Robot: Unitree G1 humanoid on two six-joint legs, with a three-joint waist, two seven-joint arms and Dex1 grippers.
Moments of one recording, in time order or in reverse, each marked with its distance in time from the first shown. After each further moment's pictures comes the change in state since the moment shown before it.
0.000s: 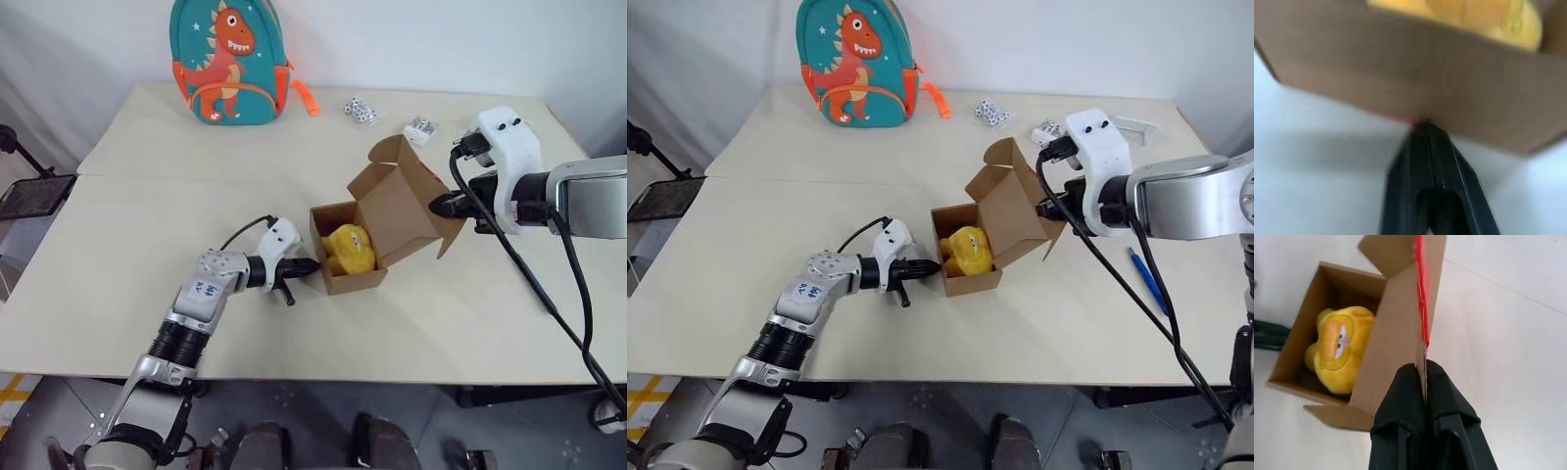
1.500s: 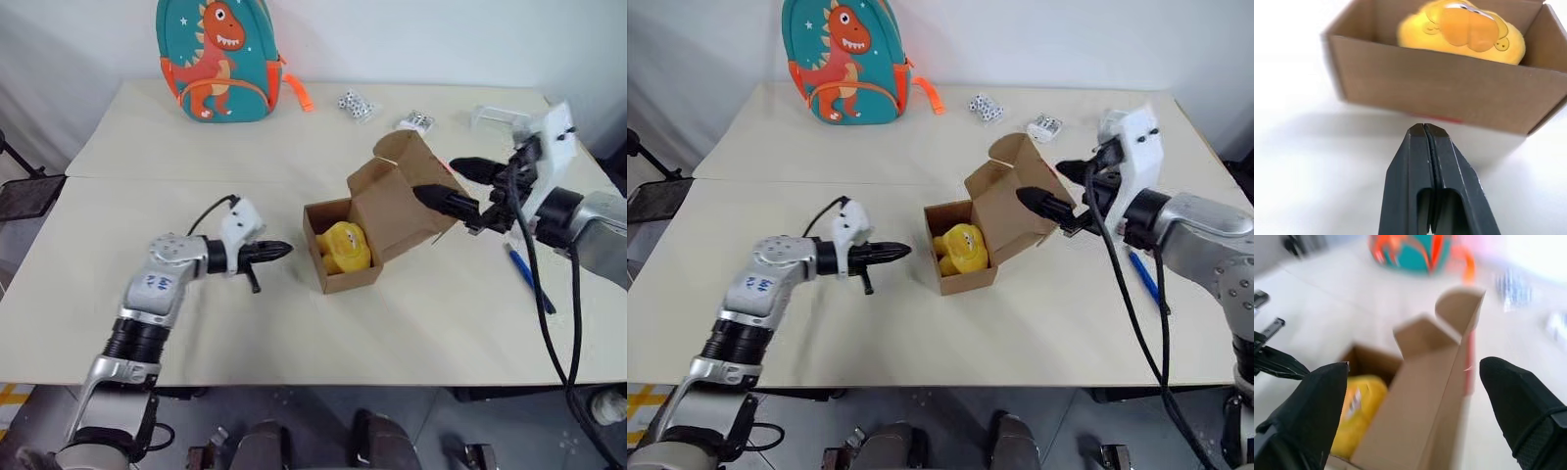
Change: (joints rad) left arm 0.056 0.220 0.173 -0.043 -0.083 -0.179 -0.155; right arm 0.505 0.087 -0.350 -0.250 -0.745 -0.588 0.903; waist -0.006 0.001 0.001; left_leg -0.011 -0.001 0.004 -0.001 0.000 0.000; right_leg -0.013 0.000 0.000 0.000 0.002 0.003
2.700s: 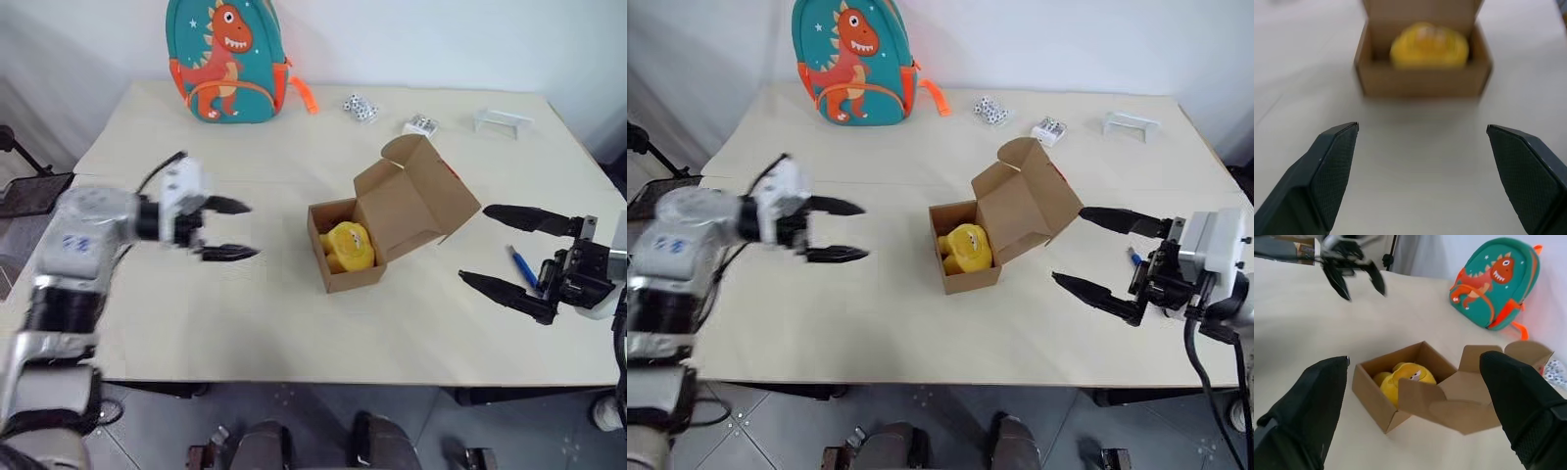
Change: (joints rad) left arm -0.295 0.102 -0.103 -0.006 -0.093 0.198 -0.241; right arm 0.497 0.114 -0.310 -0.078 -0.298 -0.552 0.702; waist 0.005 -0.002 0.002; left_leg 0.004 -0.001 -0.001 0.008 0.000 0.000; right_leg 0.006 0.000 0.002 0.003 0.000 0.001
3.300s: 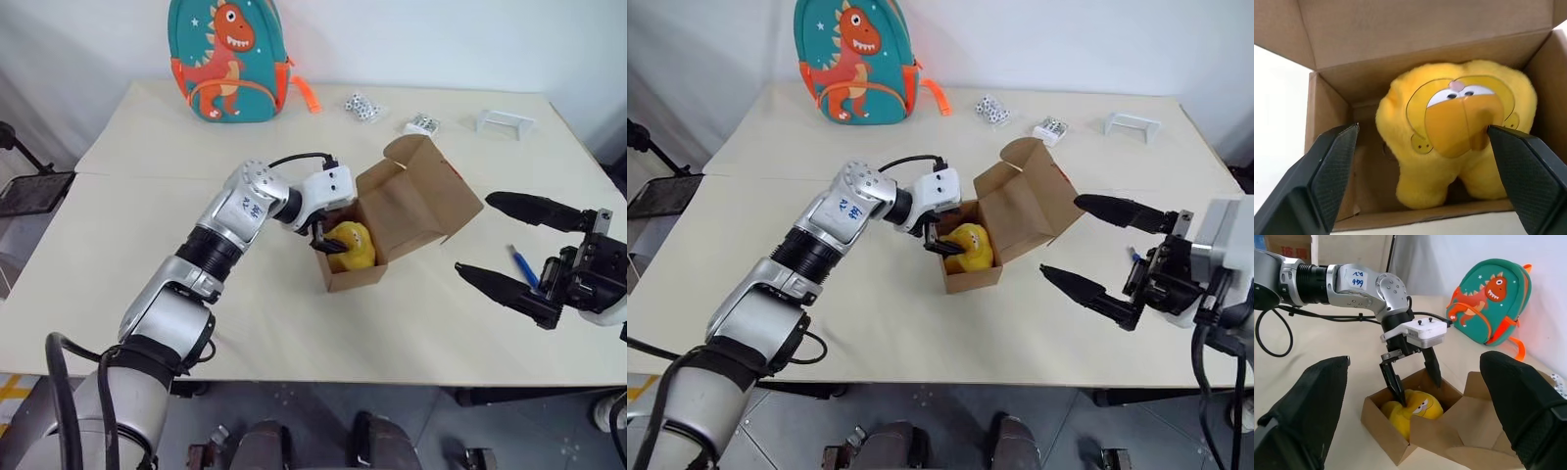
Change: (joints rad) left arm -0.315 -0.362 -0.317 0.444 0.369 -0.109 0.155; right arm 0.034 -0.010 -0.072 -0.191 0.158 0.148 -0.187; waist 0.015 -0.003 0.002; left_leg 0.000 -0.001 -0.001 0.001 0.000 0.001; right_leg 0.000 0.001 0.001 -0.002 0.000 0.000
